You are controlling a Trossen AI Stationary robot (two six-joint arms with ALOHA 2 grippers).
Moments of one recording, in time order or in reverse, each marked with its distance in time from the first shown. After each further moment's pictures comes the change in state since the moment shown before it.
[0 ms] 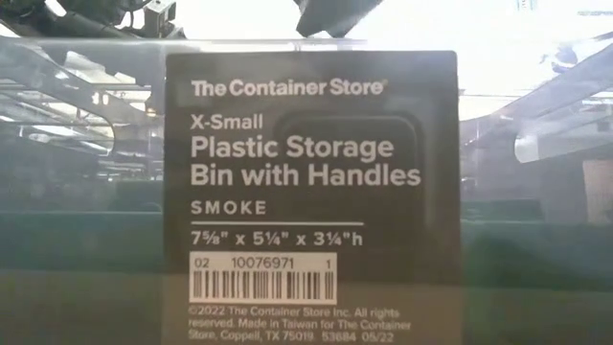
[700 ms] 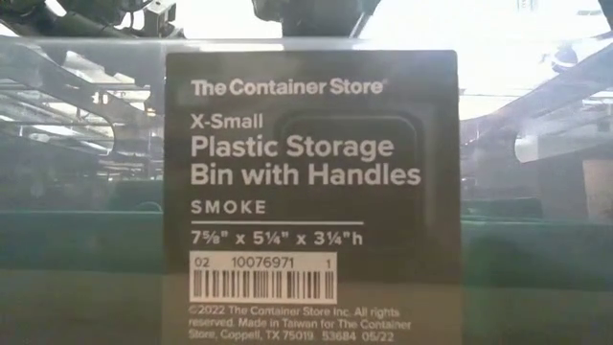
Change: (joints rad) left arm 0.000 0.000 0.000 -0.009 0.000 -0.001; right arm -0.238 0.016 -0.009 -0.011 0.185 0.054
